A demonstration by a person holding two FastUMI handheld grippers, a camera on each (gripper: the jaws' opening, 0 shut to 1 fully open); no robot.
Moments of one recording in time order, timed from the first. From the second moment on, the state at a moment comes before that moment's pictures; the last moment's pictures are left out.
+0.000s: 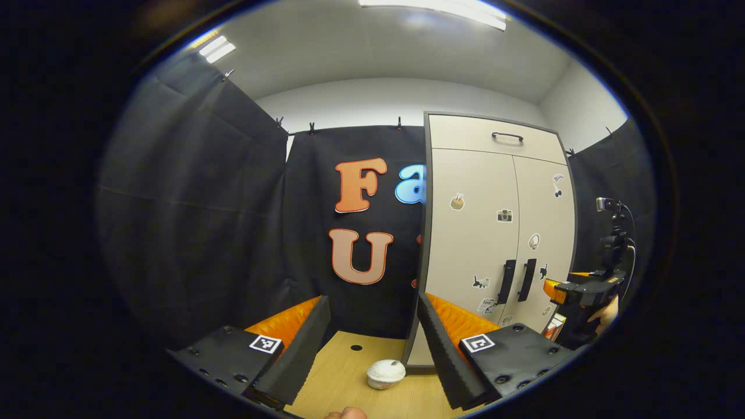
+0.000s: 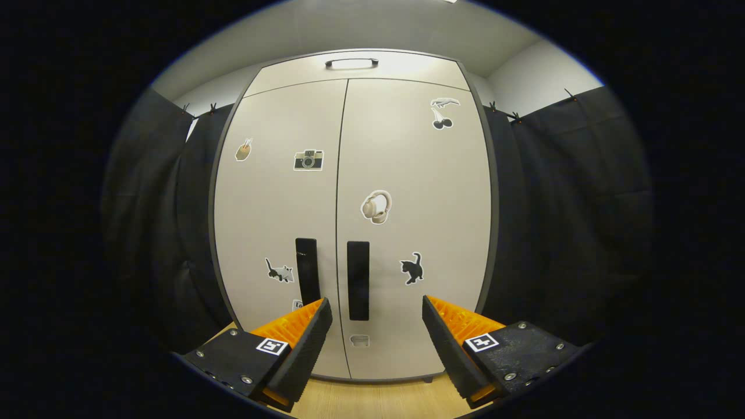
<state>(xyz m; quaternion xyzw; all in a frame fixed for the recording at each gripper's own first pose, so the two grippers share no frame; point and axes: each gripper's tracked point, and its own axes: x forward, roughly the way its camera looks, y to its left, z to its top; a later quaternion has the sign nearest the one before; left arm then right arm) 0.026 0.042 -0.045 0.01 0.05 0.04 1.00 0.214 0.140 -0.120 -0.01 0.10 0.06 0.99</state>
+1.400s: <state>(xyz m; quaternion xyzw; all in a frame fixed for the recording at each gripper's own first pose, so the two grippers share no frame) 0.017 0.098 -0.062 0.02 0.05 0.10 0.99 0.302 0.163 -0.176 0.02 0.14 0.04 0.99</state>
